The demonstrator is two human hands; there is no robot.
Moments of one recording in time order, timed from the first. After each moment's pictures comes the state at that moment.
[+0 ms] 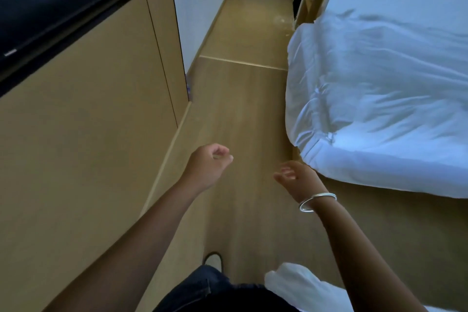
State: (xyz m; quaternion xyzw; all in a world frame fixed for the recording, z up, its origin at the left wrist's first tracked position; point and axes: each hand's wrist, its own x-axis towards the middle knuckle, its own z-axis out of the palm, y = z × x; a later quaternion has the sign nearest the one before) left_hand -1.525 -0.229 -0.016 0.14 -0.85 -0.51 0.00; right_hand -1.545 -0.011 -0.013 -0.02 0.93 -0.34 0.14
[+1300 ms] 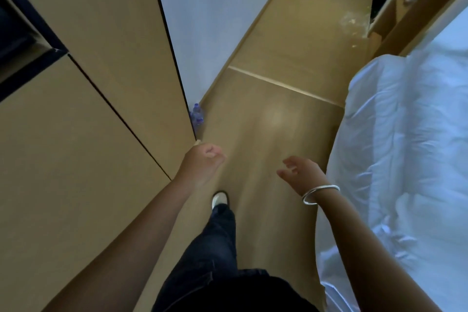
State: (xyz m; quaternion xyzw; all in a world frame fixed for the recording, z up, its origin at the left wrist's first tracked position) left_hand -2.157 -0.350 -0.057 0.29 -0.81 -0.51 -0.01; right_hand -2.248 -0.134 -0.059 -0.14 0.93 -0.23 0.25
